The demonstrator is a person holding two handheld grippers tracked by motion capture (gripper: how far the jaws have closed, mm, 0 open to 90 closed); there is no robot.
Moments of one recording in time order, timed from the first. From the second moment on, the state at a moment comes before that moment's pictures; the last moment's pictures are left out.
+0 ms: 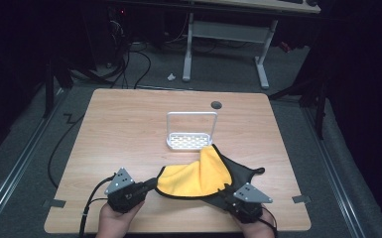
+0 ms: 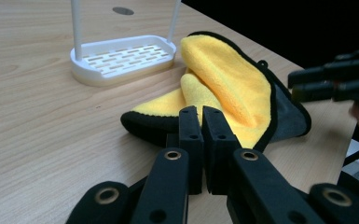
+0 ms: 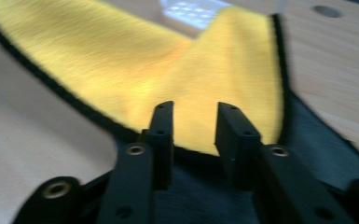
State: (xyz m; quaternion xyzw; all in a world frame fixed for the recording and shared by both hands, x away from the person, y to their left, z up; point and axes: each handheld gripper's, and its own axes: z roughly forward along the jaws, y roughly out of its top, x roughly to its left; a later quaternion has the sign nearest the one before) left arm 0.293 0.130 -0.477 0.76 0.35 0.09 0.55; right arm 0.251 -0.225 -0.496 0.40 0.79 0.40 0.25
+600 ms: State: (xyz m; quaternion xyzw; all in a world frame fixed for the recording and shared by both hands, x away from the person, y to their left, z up) left arm 0.293 0.193 -0.450 0.67 0.41 0.18 0.59; right arm 0.253 -0.209 -0.518 0.37 0.84 0.33 0.20
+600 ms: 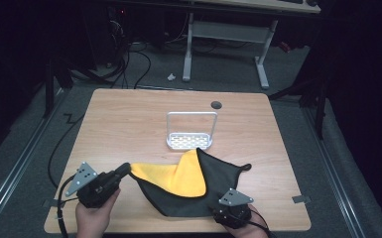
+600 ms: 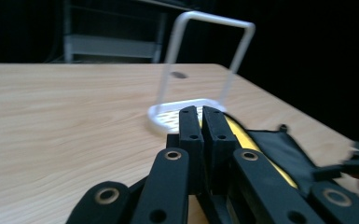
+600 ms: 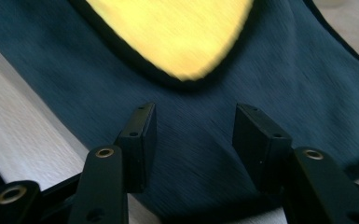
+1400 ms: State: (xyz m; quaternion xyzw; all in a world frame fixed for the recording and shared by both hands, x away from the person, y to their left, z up) left arm 0.310 0.158 -0.493 0.75 0.41 0.11 0.50; right arm 0.279 -0.298 -0.506 0.53 0.73 0.31 0.31
